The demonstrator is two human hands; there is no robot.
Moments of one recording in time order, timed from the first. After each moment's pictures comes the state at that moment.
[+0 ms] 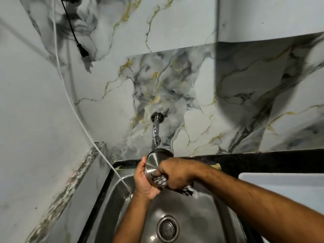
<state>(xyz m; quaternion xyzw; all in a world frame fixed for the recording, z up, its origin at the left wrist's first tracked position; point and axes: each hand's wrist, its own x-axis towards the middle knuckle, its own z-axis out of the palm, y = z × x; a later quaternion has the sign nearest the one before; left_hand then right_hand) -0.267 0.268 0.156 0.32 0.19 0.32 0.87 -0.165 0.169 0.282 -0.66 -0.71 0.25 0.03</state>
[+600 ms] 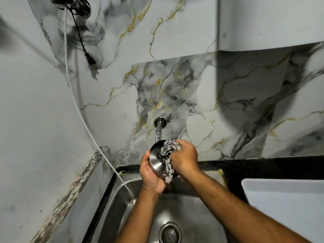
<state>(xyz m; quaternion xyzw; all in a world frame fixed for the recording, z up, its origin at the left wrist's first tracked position) -0.244 0.259 0.197 0.35 0.13 0.38 0.84 -0.174 0.185 0.272 -0.68 -0.24 0.26 0.64</state>
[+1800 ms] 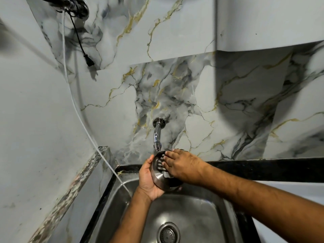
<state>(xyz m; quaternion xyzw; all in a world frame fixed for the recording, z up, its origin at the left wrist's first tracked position) -0.251 0.260 0.185 0.30 0.18 0.24 0.90 -0.127 0.163 0.265 -0.56 -0.78 -0.22 -0.19</state>
